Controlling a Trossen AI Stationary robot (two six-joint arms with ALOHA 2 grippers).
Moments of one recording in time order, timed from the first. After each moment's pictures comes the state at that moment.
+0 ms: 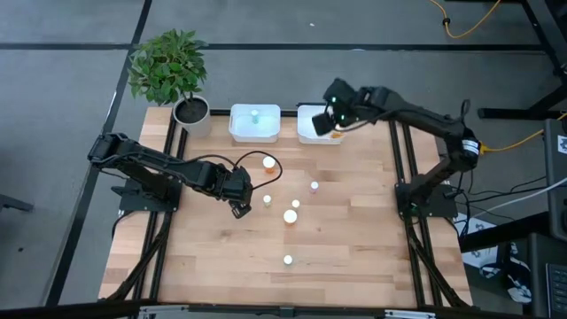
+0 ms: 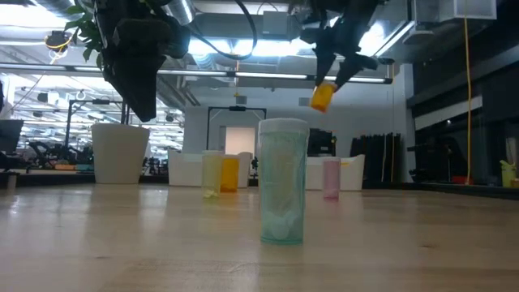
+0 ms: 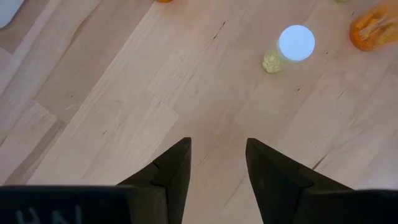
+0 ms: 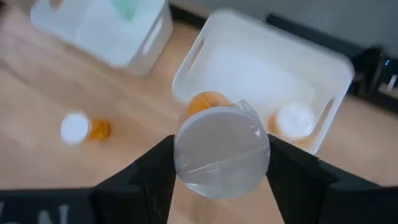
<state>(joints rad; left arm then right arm) -0.18 1.42 1.03 -0.92 -0.28 -0.80 -0.46 1.58 1.57 -1.02 0.19 0.59</state>
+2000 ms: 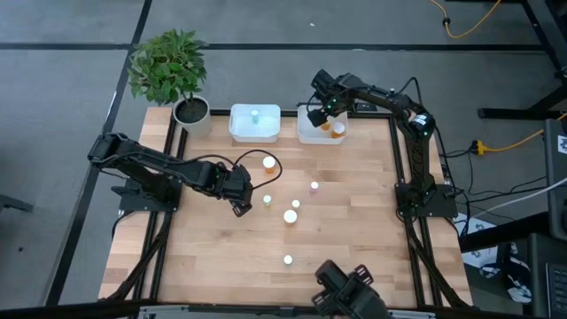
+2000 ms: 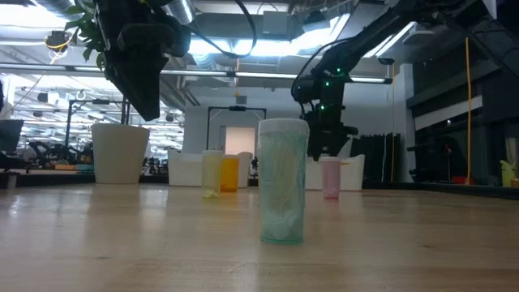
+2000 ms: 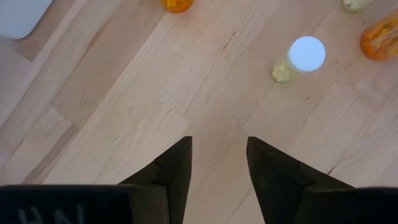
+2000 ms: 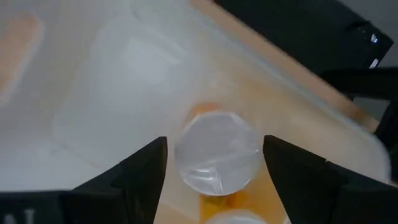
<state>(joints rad) -0.18 1.42 1.03 -0.92 -0.33 -0.81 -0.76 2.06 1.69 -0.96 0.06 0.23</state>
